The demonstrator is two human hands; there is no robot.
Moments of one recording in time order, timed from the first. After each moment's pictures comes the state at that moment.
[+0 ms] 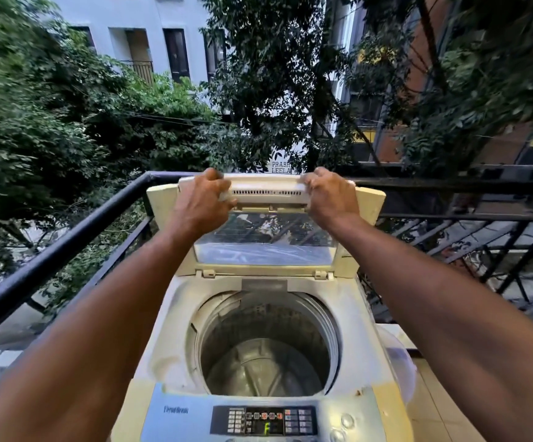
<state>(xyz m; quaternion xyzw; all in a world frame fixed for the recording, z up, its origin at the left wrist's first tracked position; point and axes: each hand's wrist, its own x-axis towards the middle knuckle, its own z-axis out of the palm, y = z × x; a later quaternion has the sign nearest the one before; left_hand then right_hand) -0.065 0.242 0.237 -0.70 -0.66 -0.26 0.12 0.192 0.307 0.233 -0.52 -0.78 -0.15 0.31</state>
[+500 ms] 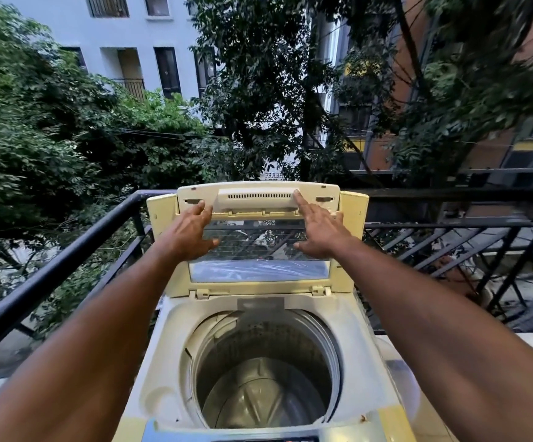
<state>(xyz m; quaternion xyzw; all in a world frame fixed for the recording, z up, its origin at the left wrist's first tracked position) -0.100 0.269 0.207 -0.72 -0.69 -0.12 0.00 0.202 0.323 0.207 -0.56 -0.82 0.03 0.10</state>
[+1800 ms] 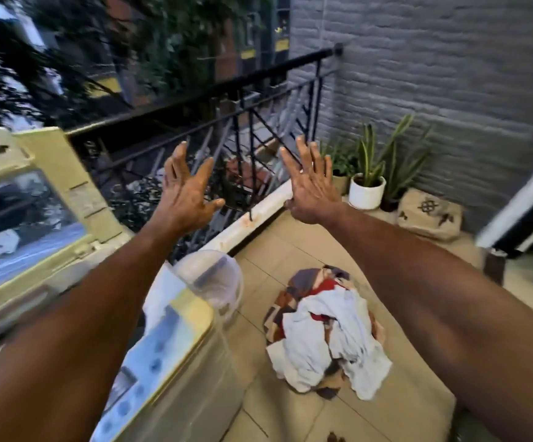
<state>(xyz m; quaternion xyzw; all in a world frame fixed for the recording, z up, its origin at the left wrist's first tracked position) 0.358 0.189 0.142 -0.92 -0.32 -0.22 0.02 0.589 0.032 0.131 -0.83 -0.54 -0.12 0.09</state>
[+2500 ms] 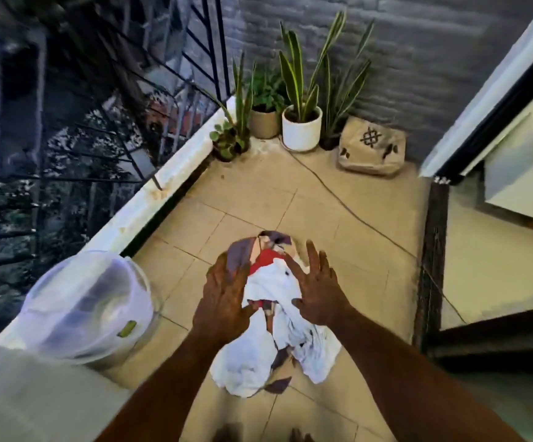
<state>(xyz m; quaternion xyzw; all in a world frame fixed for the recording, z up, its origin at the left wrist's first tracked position) 0.635 0.045 -0.199 -0.96 -0.18 -0.04 -0.20 0.793 -0.119 -0.228 -0.90 -0.41 0.15 0.00</state>
